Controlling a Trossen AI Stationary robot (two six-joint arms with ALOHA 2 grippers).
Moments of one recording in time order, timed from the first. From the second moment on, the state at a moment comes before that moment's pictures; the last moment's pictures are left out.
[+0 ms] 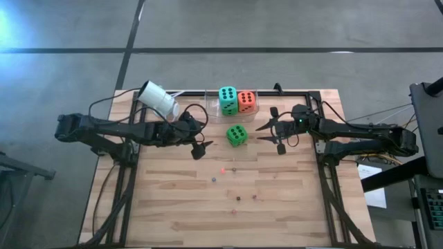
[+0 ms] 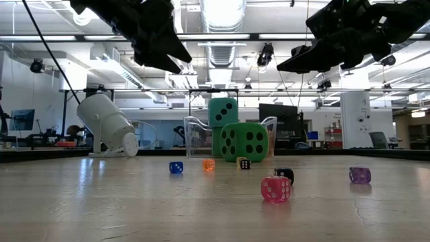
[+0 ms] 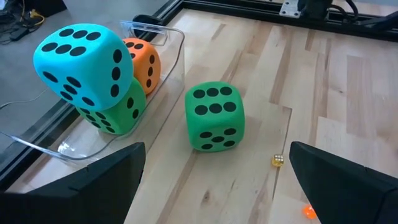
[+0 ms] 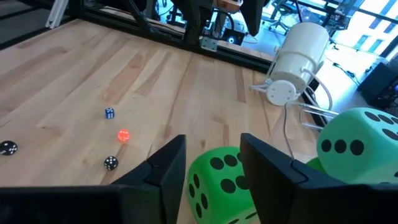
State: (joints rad) left arm 0.01 1.27 0.85 -0.18 -0.35 -0.18; right arm -0.37 1.00 0.45 0.22 -0.42 -0.37
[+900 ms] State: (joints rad) left arm 0.01 1.08 0.63 0.14 -0.16 -0.06; right arm -0.37 1.00 0.45 0.21 -0.42 -0.37
